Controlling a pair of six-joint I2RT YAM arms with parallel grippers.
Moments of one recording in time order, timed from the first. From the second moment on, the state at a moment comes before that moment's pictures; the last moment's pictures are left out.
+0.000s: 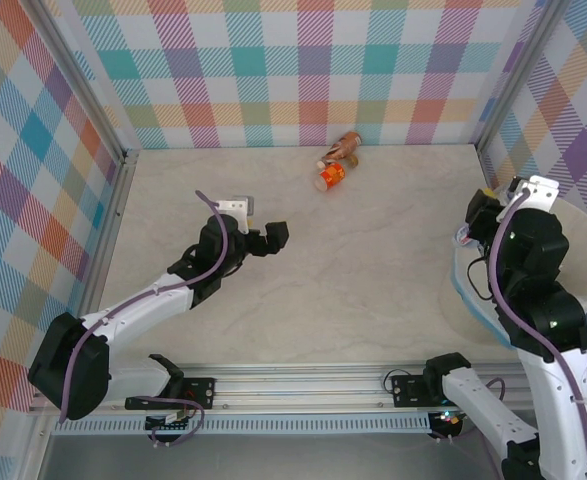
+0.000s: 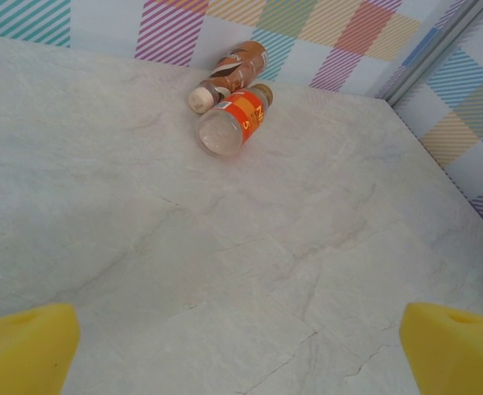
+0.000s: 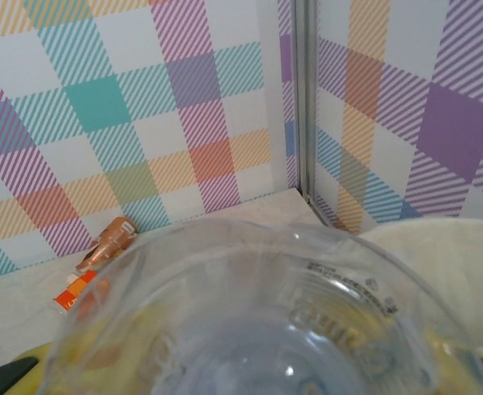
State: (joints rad) left arm -0.59 1.25 0.73 0.16 -0.06 -0.45; right arm 0.25 0.75 1.32 -0.77 0.53 0.17
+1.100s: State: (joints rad) left arm -0.58 1.27 0.73 0.14 -0.07 -0.45; right arm -0.66 0.99 1.35 -1.00 0.04 0.29
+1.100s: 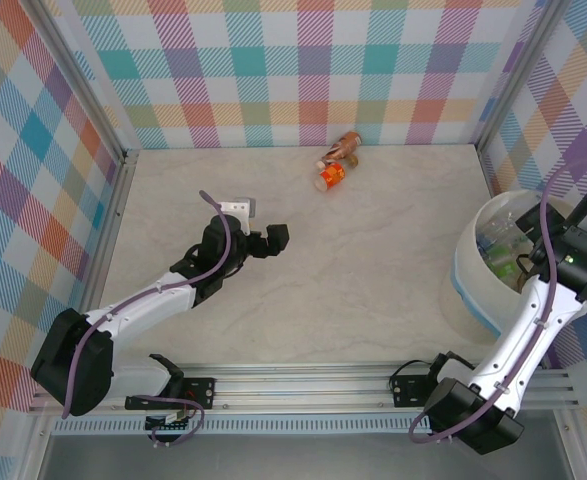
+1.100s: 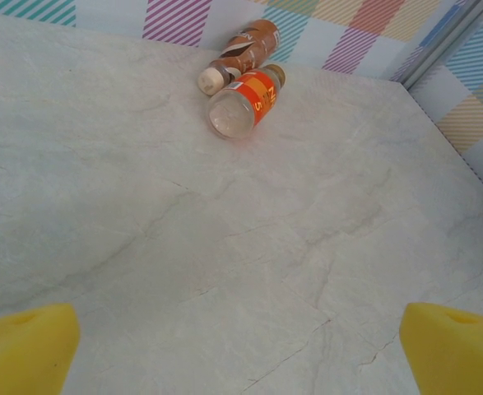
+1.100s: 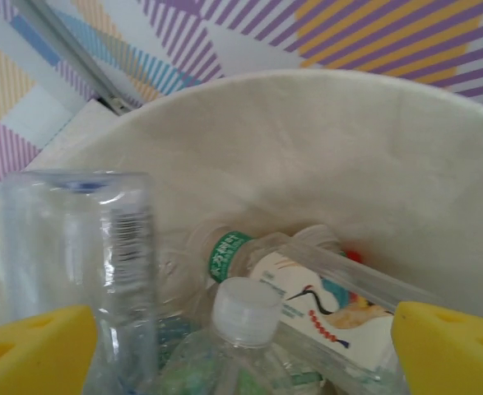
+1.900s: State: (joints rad) left arm -0.57 1.29 0.73 0.10 -0.07 -0.45; right arm -0.51 1.05 1.23 -0.85 -0.33 0.31
